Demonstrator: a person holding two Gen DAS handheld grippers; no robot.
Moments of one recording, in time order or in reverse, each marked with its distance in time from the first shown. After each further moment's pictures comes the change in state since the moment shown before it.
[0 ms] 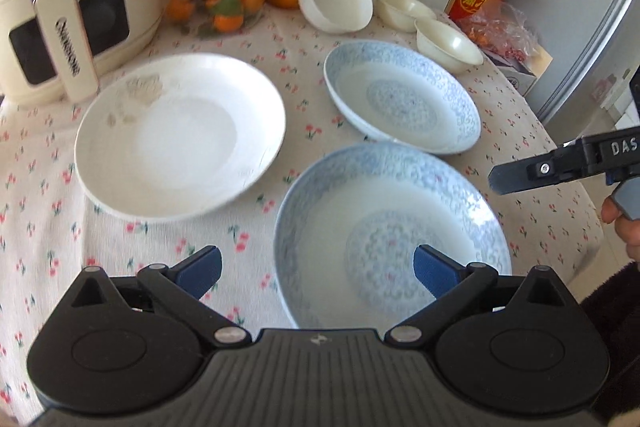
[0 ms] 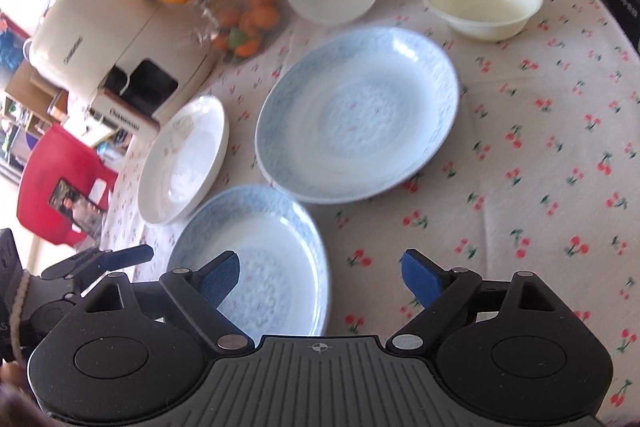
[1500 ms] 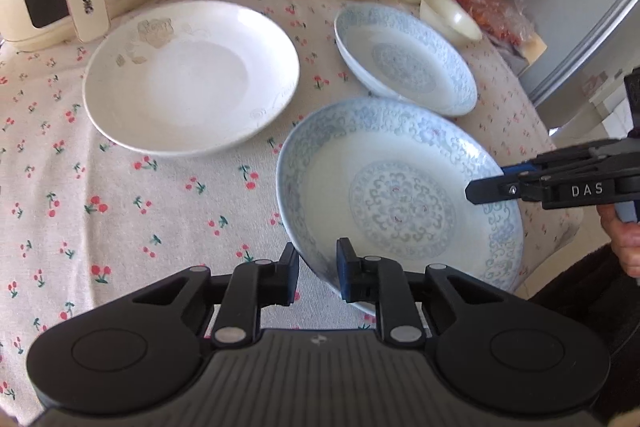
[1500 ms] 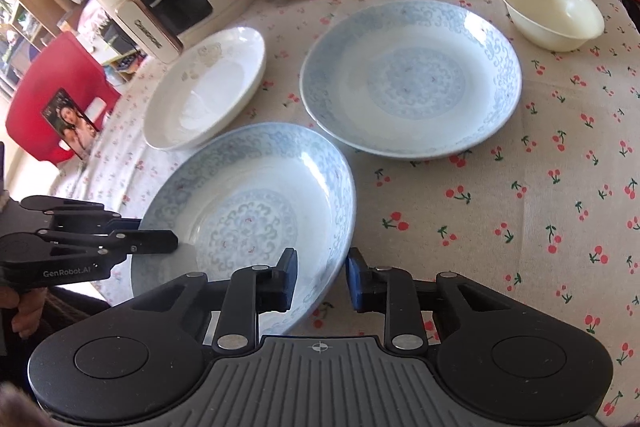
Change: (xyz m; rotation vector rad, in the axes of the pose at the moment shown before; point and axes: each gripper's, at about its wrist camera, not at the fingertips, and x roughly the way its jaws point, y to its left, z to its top) left arm -0.007 0.016 -0.013 -0.063 0.092 -0.067; right arm 0.014 0.038 -0.017 -0.212 0.075 -0.051
